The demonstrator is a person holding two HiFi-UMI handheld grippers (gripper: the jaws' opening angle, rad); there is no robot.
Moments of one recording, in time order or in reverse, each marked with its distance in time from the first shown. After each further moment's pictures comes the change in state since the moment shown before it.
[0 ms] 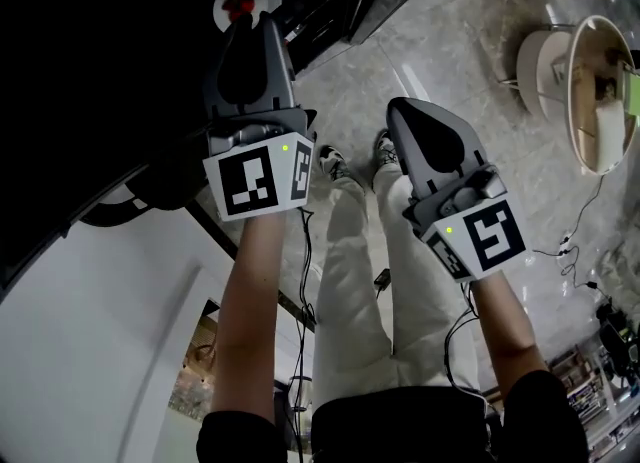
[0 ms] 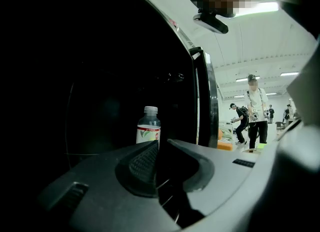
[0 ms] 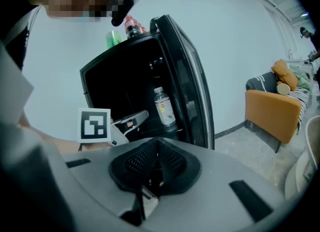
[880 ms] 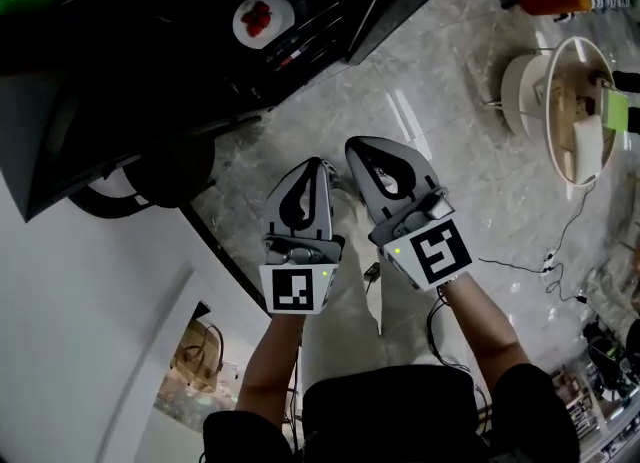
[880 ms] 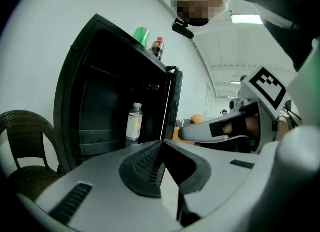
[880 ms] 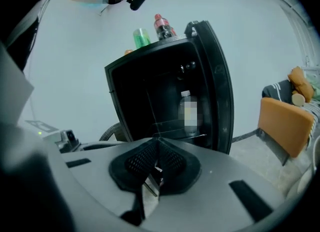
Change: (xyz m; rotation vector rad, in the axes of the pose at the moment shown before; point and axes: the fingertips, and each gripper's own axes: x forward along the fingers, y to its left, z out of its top) left arm -0.166 -0.075 -0.015 -0.127 0.176 -0.077; right arm -0.016 0.082 0.005 -0.101 0.012 0.128
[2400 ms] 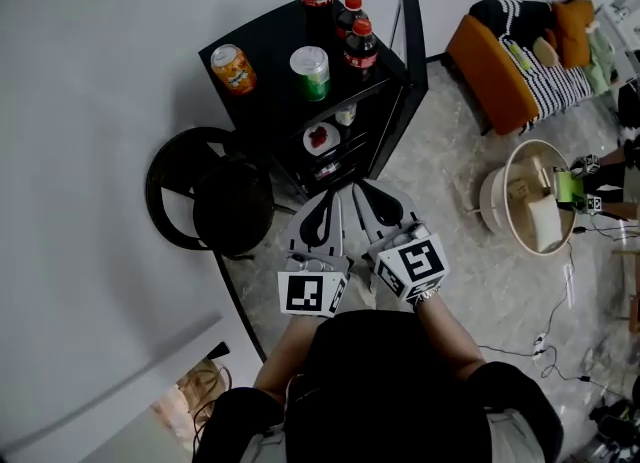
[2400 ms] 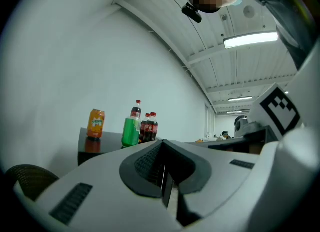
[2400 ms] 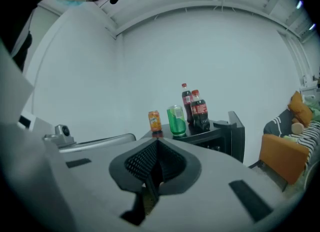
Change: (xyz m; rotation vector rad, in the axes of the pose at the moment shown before) left arm -0.138 -0.043 0.282 0.085 -0.298 -0.014; right arm -0.106 0.139 0.234 -0.077 -0.274 -0.029
